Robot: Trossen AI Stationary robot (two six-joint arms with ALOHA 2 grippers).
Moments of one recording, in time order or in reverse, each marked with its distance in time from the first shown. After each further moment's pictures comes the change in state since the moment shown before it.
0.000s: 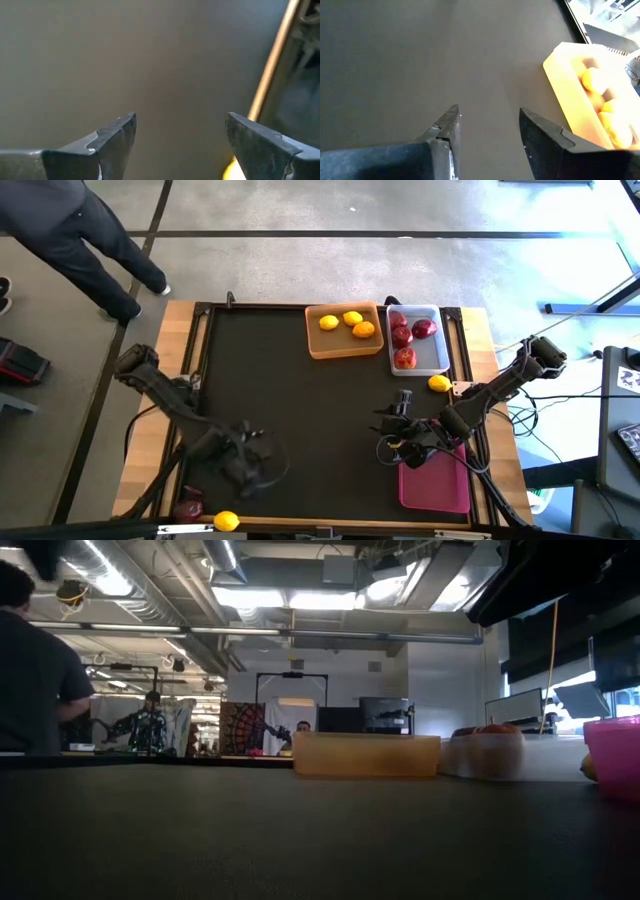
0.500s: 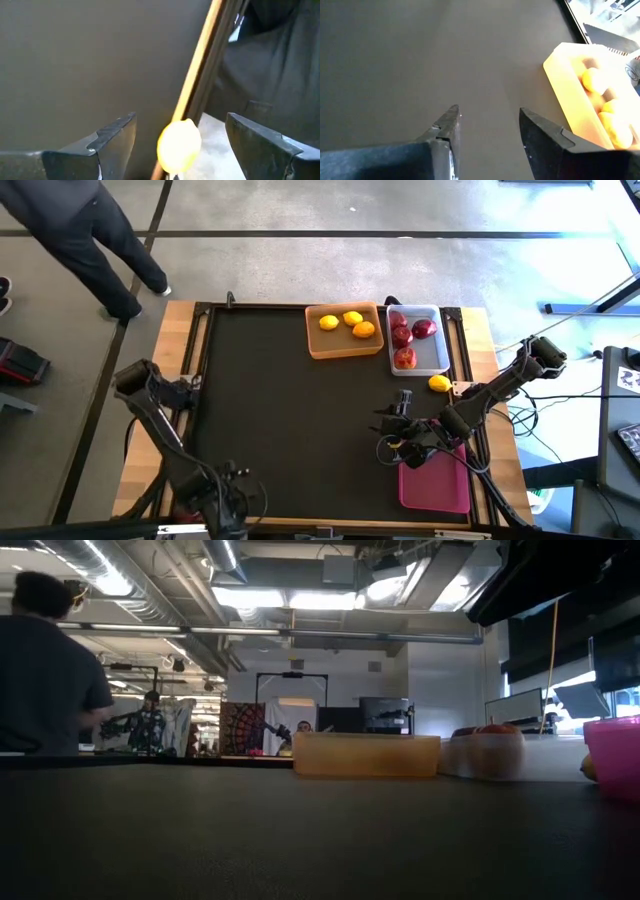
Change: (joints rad) left arm -0.235 0.116 0.000 0.186 0.088 -0.273; right arm 0.000 0.000 0.000 0.002 0.000 0.000
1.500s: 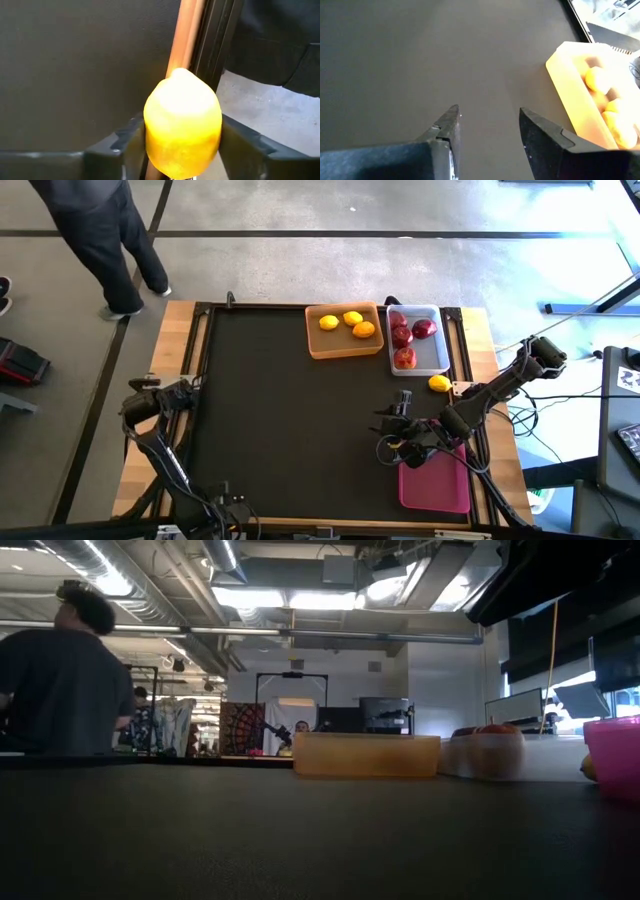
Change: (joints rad) left arm -0.121 0.249 0.002 0.084 0.129 0.009; right arm 0.000 0.000 0.000 0.003 -0.011 0.006
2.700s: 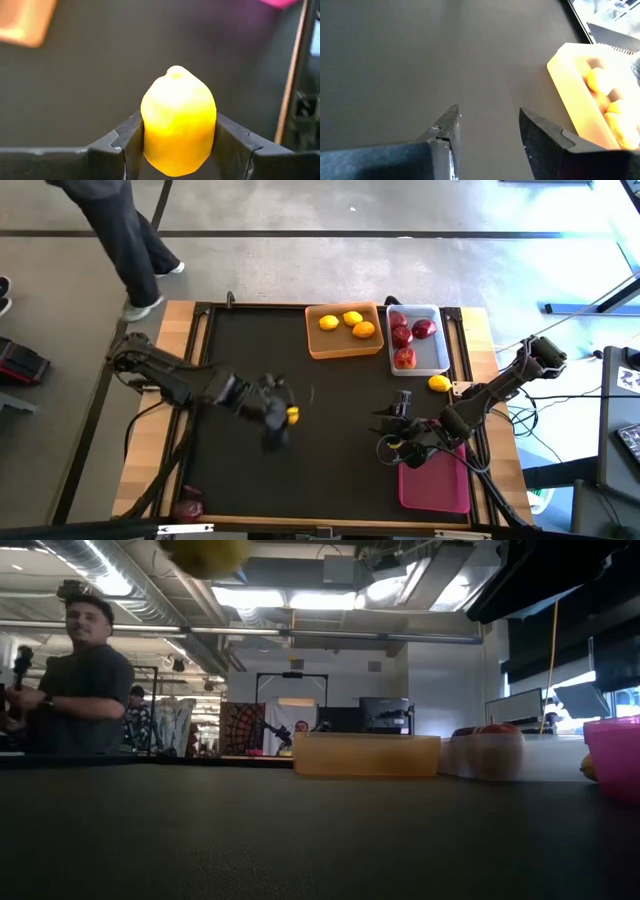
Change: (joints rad) left arm 0.681 -0.489 0.030 -0.168 -0.288 0.594; right arm 0.000 0.000 0.000 0.012 -0.001 0.000
